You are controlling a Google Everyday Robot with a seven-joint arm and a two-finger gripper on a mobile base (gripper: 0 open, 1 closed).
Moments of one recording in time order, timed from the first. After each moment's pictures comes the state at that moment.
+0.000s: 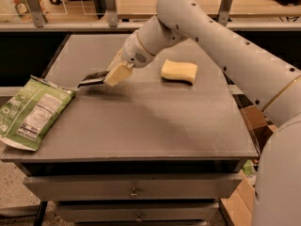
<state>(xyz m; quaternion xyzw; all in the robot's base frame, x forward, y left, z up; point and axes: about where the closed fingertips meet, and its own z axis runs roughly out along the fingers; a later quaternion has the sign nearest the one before) 0.638 0.104 0.857 -0.65 0.64 0.26 0.31</state>
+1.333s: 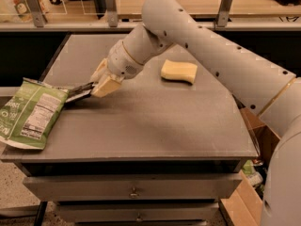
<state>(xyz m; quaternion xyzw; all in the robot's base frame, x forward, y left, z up) 0.580 0.141 0.853 -0.74 0.53 0.27 0.31</state>
